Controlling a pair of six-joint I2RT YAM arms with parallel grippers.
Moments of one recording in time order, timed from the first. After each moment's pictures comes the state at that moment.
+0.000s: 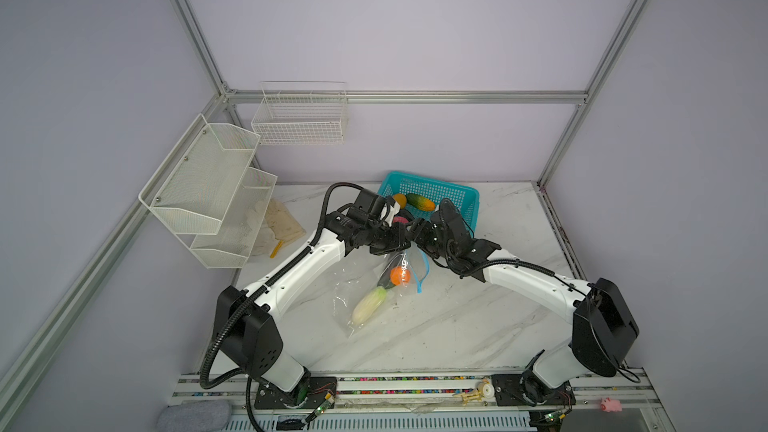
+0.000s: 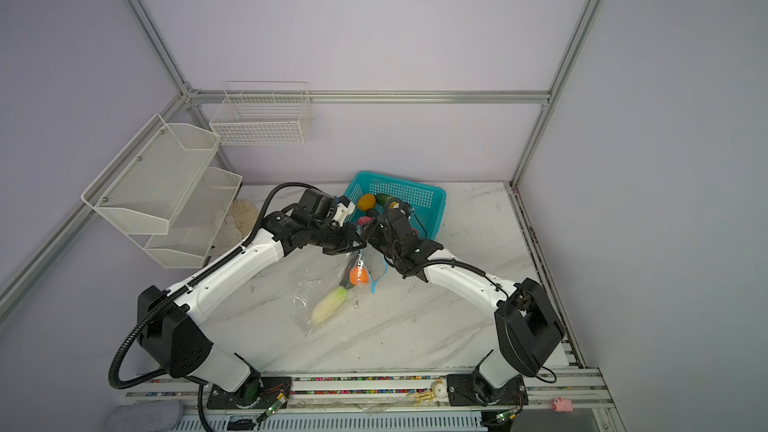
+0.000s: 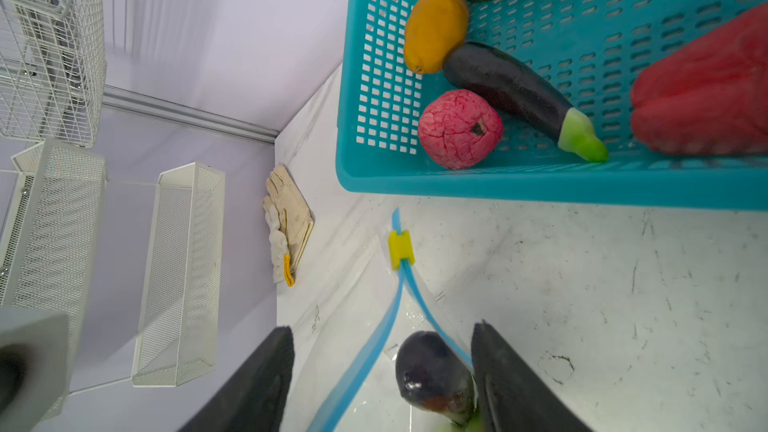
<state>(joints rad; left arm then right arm) -0.56 1.56 1.43 -0.72 0.43 -0.63 0.74 1.55 1.14 -0.12 0.08 1.13</state>
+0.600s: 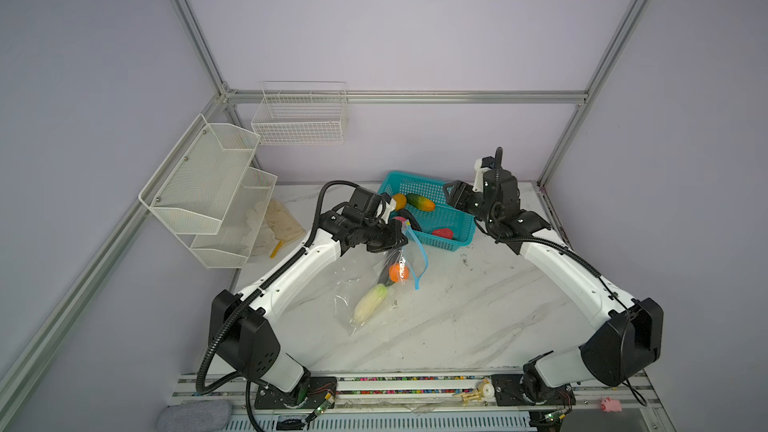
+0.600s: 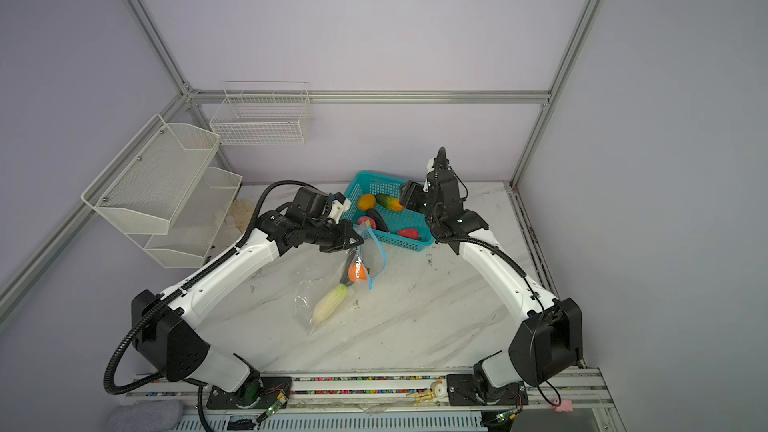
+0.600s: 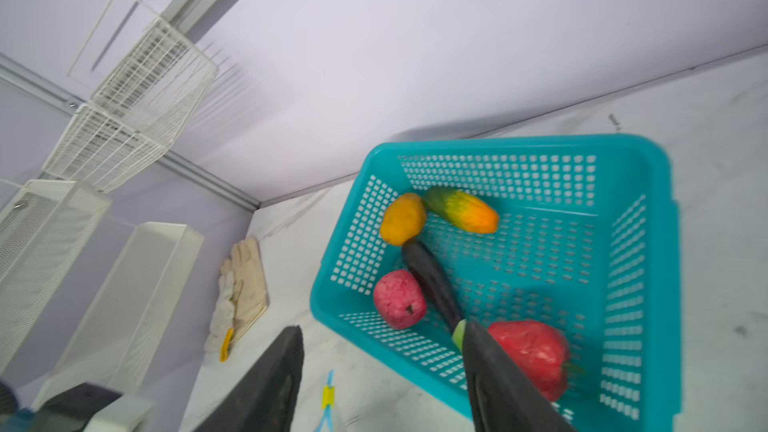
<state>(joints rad) -0.54 1.53 1.43 -0.72 0.43 -0.63 0.41 1.47 1.35 -0.28 -0.03 0.61</state>
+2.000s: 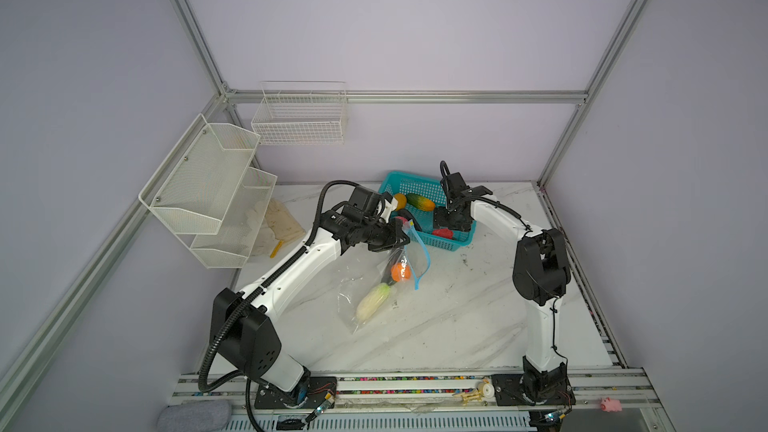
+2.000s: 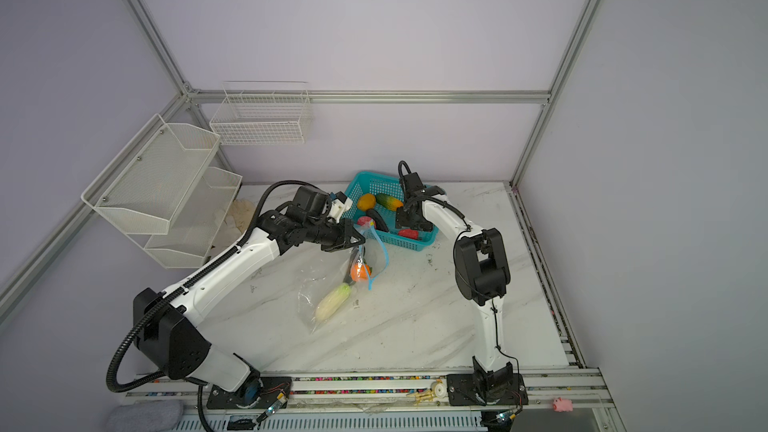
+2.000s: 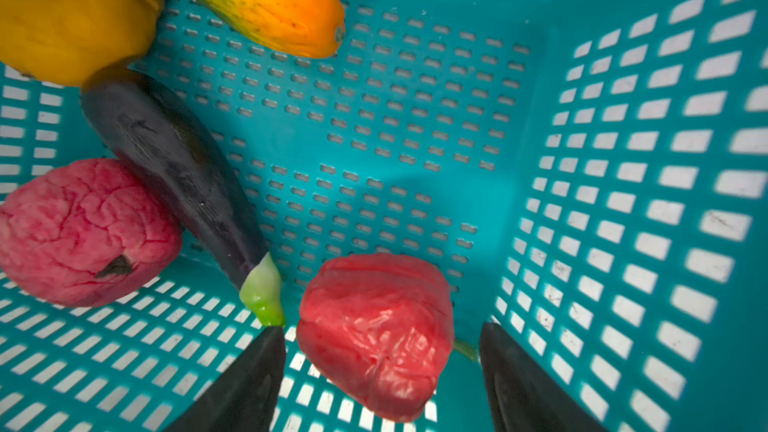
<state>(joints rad) -0.53 1.55 1.43 -0.70 0.49 -0.63 0.40 2.11 1.81 -0.86 0.06 0.43</state>
